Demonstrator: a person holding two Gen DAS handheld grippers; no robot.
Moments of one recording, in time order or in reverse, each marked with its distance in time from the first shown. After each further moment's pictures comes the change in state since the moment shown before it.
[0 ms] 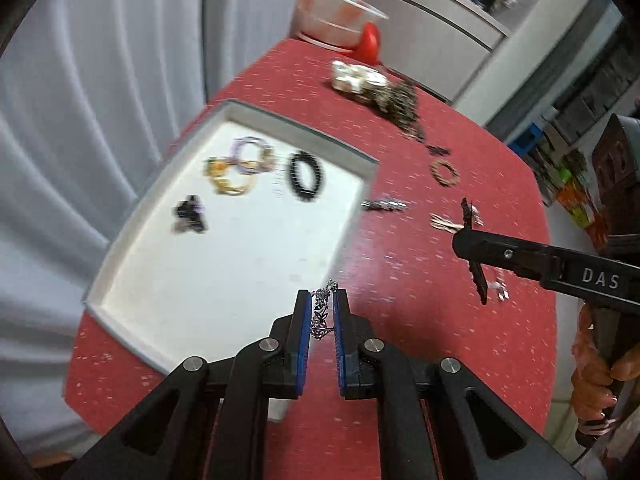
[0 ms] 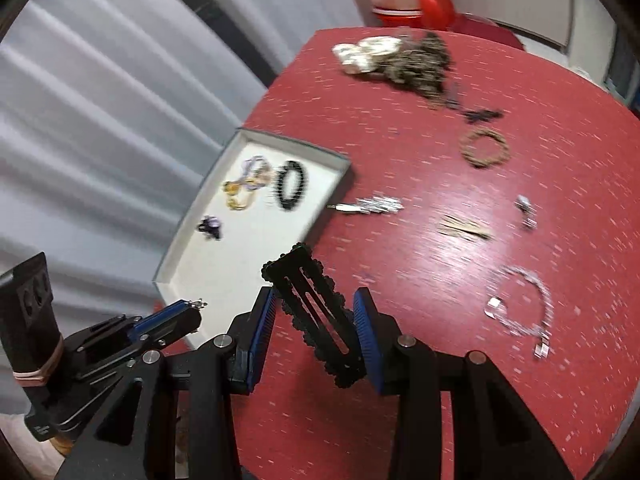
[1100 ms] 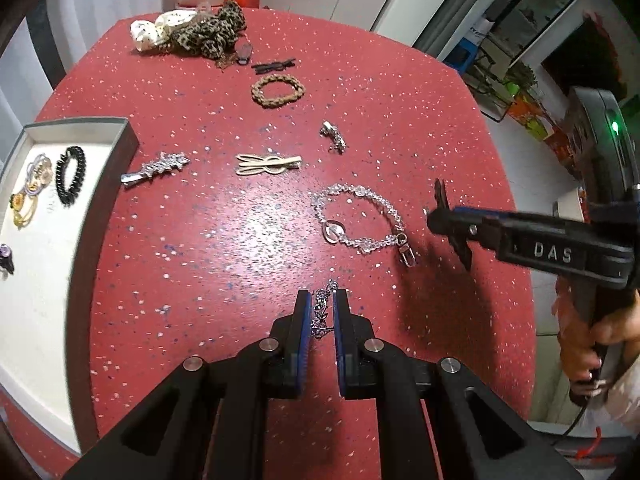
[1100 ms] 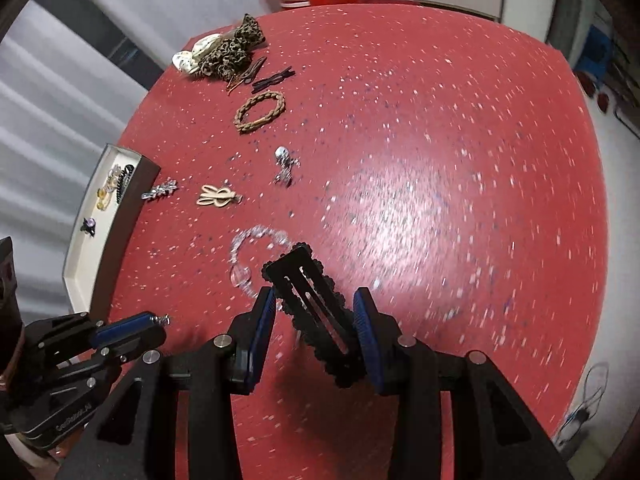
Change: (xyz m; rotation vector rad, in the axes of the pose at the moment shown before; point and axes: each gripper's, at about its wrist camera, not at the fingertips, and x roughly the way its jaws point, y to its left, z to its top) left arm 0.090 -0.188 -0.020 0.274 0.173 -0.144; right arm -0.047 -0.210 -0.052 0.154 0.001 -0.176
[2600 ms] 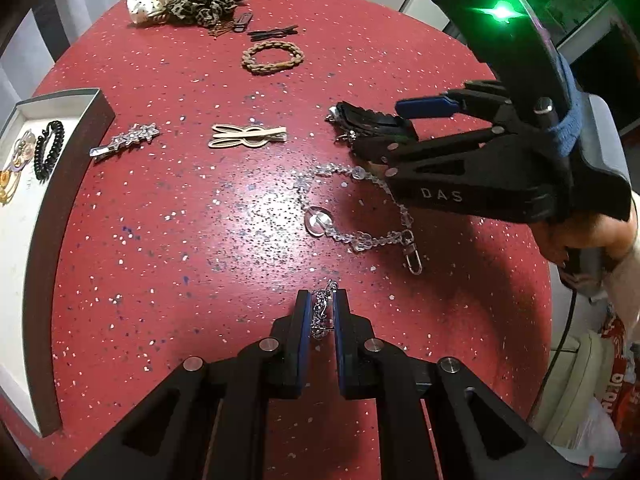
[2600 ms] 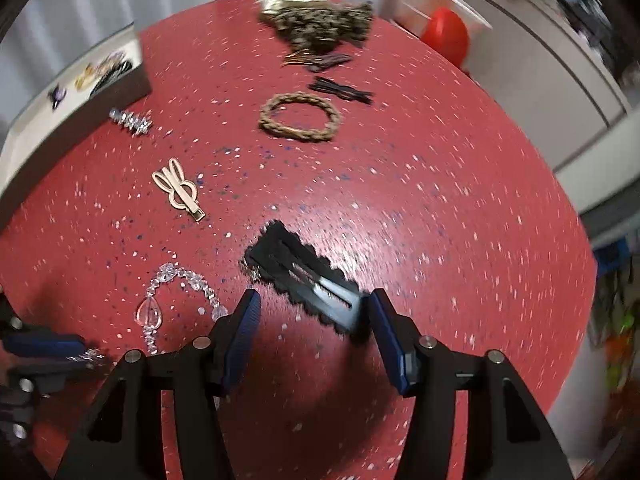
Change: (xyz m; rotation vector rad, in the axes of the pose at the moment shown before) left arm 0.081 -0.042 0.008 -0.076 0.049 0.057; right arm 0.066 0.038 0.056 -0.682 -0.005 -0.226
